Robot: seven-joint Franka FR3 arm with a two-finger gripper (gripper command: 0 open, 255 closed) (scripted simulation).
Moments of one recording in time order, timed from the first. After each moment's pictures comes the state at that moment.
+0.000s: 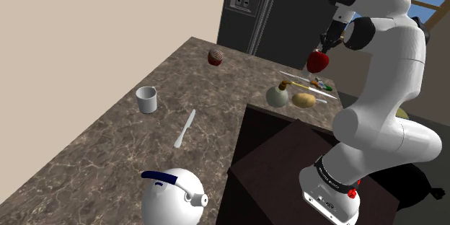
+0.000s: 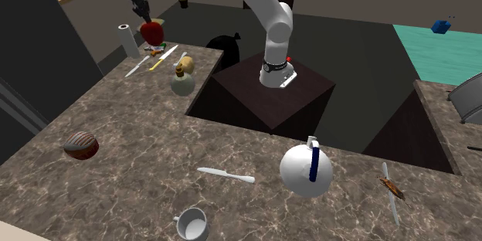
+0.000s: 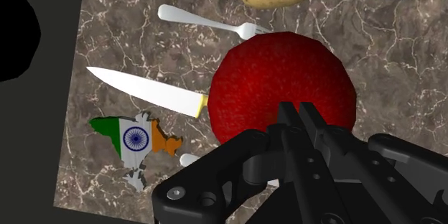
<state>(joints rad) -0.83 0.79 -0.22 -0.89 0.16 1.43 -0.25</state>
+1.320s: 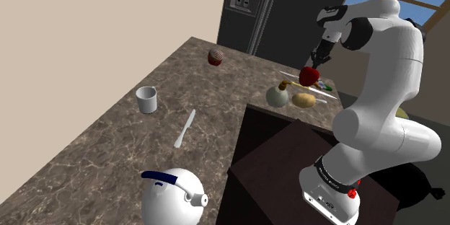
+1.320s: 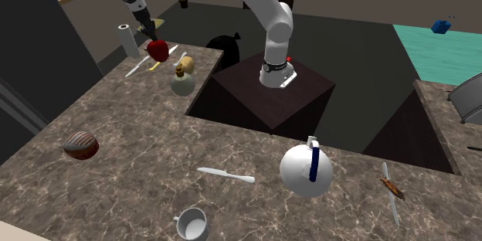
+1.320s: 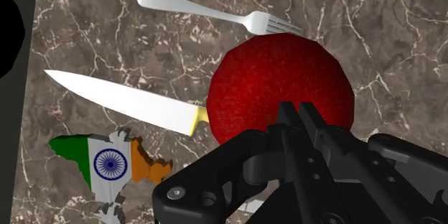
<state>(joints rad) -0.81 0.80 -0.22 -1.15 0.17 1.70 -0.27</state>
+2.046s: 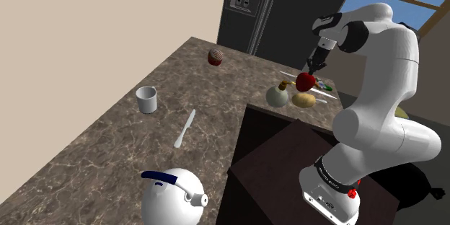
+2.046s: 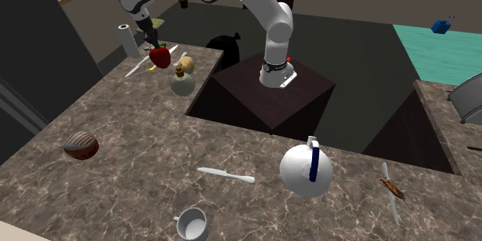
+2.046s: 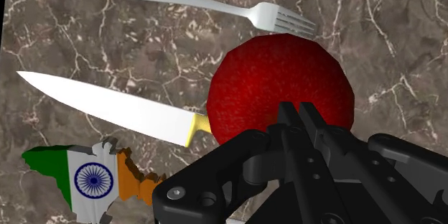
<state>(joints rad) -0.81 0.85 -0.21 -1.19 0.18 1.79 -0.28</state>
